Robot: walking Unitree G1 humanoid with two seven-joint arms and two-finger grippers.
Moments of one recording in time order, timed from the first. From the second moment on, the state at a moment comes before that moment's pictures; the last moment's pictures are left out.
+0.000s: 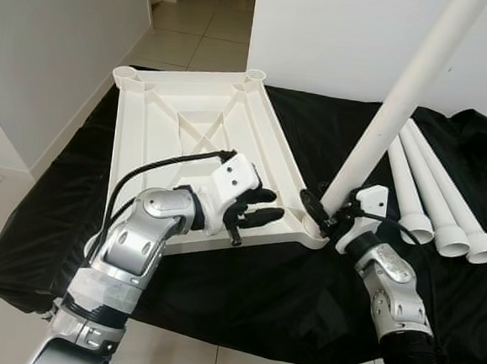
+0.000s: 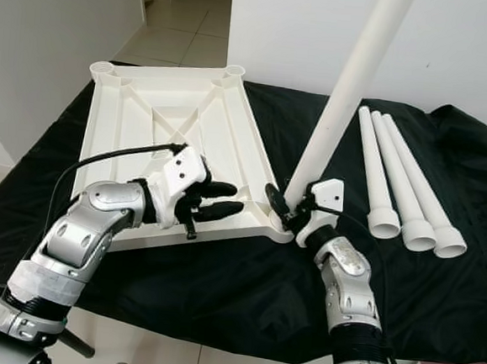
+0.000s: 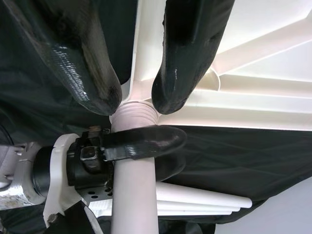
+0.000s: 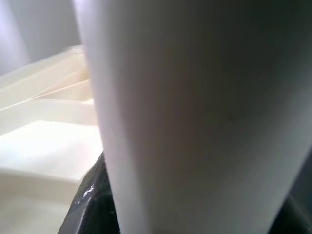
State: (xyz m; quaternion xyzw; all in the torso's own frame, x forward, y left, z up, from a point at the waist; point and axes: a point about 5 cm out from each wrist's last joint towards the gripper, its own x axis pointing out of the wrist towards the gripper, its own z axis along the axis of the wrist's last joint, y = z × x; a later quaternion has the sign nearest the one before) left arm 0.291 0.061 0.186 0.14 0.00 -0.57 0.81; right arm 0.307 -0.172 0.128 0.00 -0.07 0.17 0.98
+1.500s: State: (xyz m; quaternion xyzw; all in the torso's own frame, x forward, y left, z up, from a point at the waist) left arm 0.294 0.064 0.171 0.11 0.02 -0.56 0.82; right arm 0.287 -0.150 0.119 0.03 -0.07 -0.05 1.00
